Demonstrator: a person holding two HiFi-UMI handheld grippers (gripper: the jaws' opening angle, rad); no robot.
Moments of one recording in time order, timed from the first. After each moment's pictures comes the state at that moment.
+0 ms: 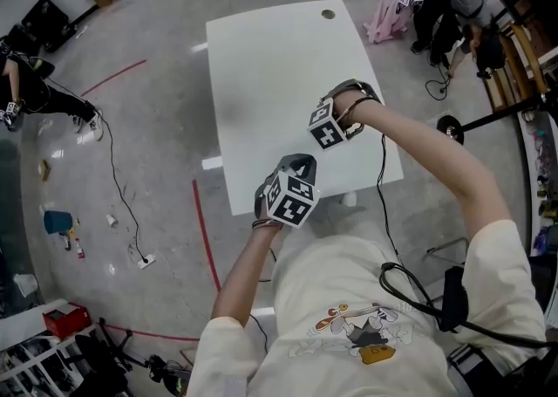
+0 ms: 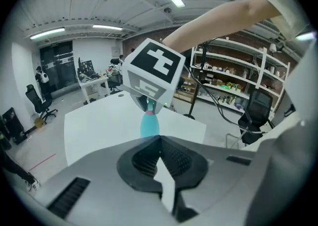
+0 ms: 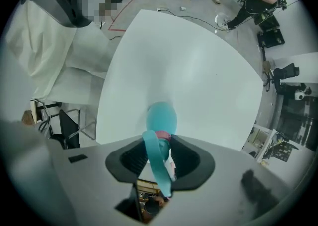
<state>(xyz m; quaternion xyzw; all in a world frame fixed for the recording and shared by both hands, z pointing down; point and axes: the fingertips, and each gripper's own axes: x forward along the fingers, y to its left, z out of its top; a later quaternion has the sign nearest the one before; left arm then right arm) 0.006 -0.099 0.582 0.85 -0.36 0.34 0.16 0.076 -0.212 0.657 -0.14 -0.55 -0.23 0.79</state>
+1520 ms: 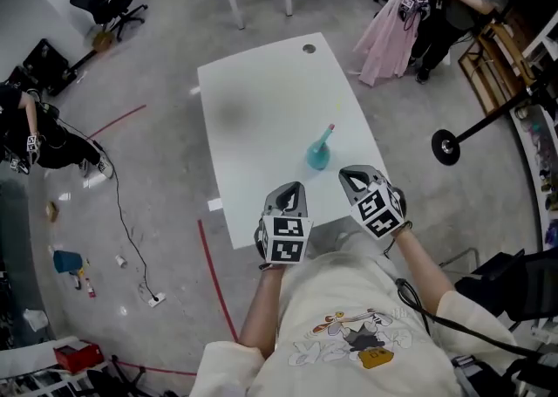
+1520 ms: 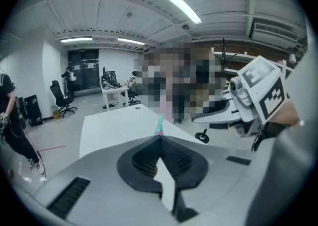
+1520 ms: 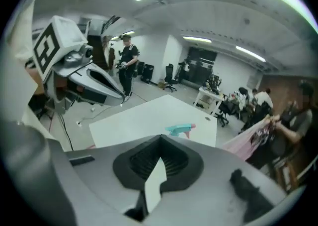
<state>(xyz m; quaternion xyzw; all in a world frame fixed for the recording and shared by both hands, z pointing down) -0.001 -0.099 0.517 0.82 -0.48 0.25 0.17 0.096 -0.118 0.538 0.36 -0.86 0.03 0.37</state>
